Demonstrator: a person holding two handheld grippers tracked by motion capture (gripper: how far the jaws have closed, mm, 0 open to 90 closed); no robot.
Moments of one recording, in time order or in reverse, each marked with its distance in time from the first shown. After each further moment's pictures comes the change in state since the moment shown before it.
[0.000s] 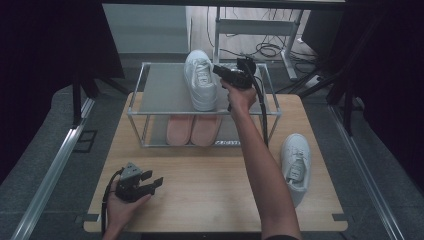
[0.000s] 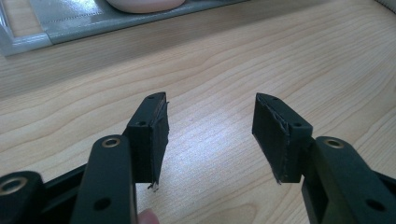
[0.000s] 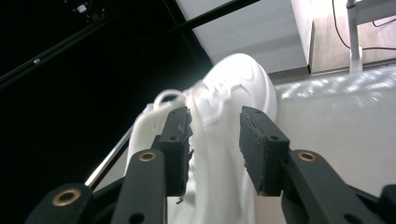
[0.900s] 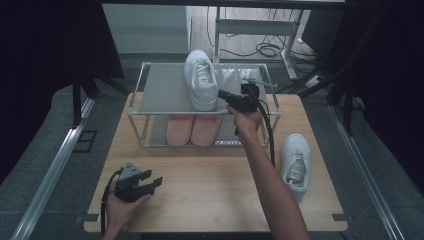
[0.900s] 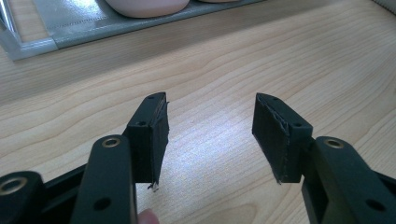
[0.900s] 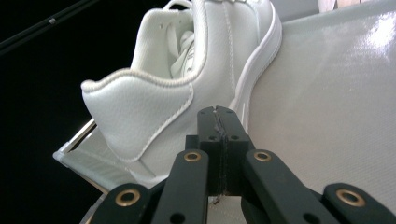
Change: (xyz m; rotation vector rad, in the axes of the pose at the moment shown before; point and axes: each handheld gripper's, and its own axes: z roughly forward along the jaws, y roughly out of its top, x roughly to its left) left arm -0.001 0.001 -0.003 -0.005 0.008 0.002; right arm -0.012 -0.053 -0.032 0.089 0.062 -0.045
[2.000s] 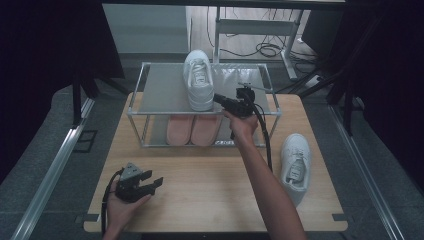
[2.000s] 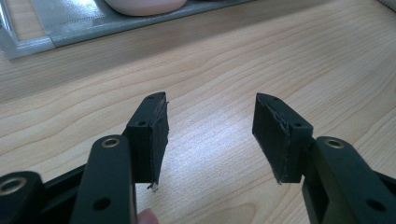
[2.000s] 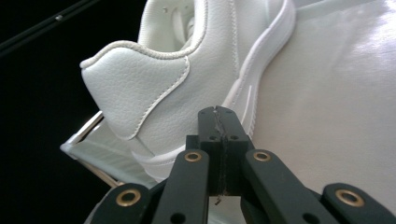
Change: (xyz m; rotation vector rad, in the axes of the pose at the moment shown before) left arm -0.001 0.000 0.001 0.004 0.000 0.003; right arm 0.009 -0.013 0.006 0.004 0.028 0.010
